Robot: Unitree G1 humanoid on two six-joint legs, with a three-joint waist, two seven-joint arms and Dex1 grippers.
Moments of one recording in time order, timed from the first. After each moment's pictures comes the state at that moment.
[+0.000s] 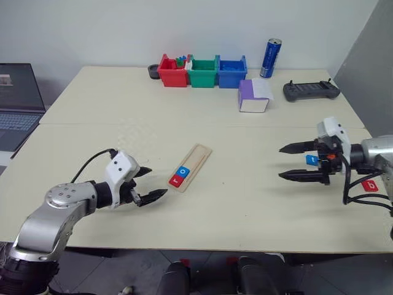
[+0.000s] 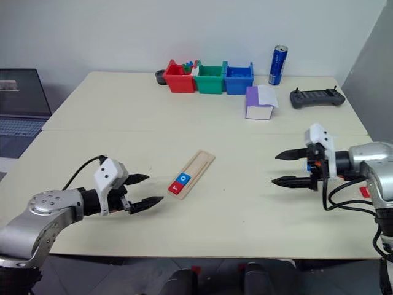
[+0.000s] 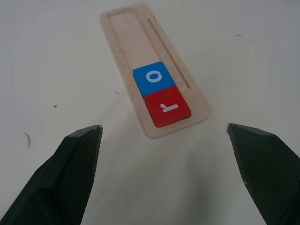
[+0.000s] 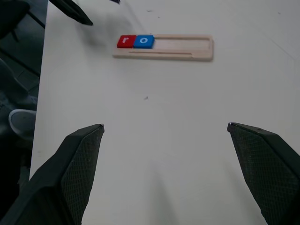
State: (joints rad) left arm -0.11 0.85 0.08 -0.31 -0.44 0.63 -0.85; right arm -0.55 -0.89 0.00 -0.02 0.44 0.60 1.39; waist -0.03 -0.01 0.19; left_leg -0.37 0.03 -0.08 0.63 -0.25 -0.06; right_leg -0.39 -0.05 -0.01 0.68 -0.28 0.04
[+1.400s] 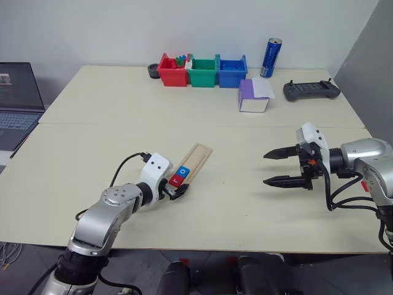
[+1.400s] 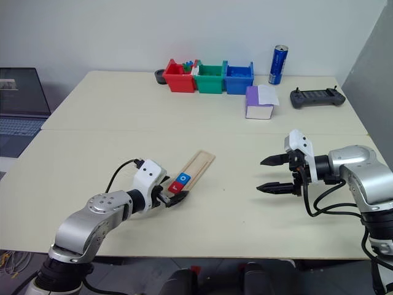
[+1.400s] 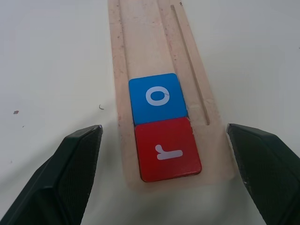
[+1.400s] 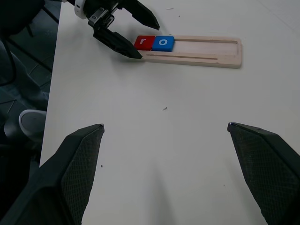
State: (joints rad) left arm -0.22 0.57 -0.09 -0.39 -0.30 0.90 -0.46; right arm -0.54 -0.87 0.06 -0.09 0.45 0.64 1.32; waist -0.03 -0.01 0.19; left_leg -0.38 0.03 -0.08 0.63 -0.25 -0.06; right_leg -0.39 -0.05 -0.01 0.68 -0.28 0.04
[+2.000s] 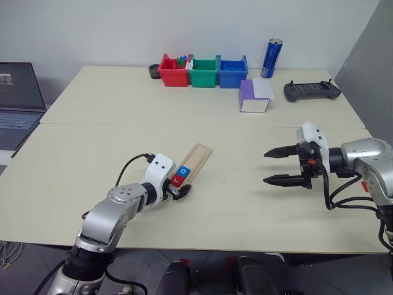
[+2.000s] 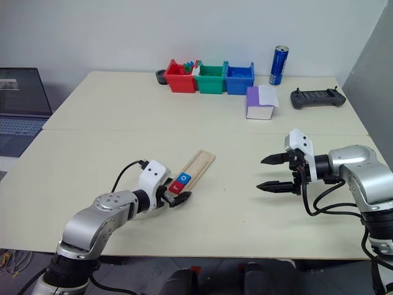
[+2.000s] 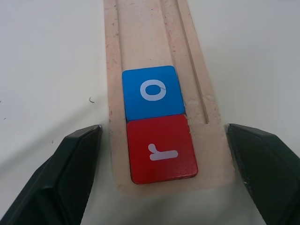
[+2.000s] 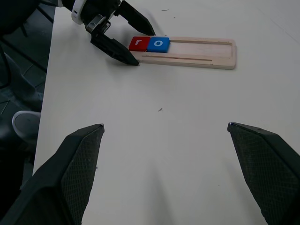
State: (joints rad) left arm -0.25 0.54 -0.11 -0.37 -0.29 0.96 -0.46; right arm -0.54 -0.87 0.06 -0.08 0.45 0.63 1.30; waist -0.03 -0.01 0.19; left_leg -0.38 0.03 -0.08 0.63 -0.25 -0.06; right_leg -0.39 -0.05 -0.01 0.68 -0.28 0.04
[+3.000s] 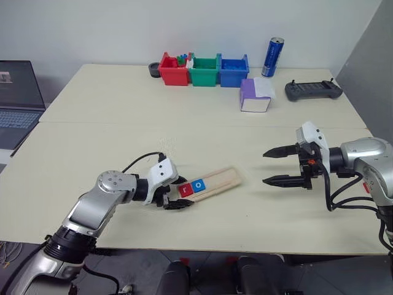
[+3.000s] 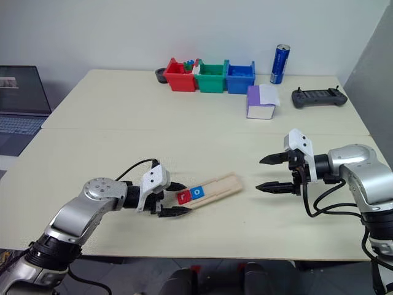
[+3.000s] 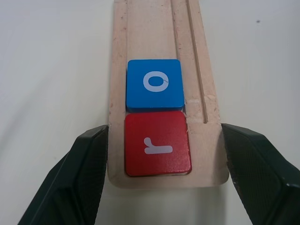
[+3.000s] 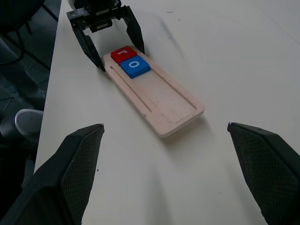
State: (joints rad) left arm -0.37 0.76 -0.25 -0.11 -0.27 0.44 -1.11; right arm -0.54 -0.88 0.06 -0.11 0.46 0.62 1.31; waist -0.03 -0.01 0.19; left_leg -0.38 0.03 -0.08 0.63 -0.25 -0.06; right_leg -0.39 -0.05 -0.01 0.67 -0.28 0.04
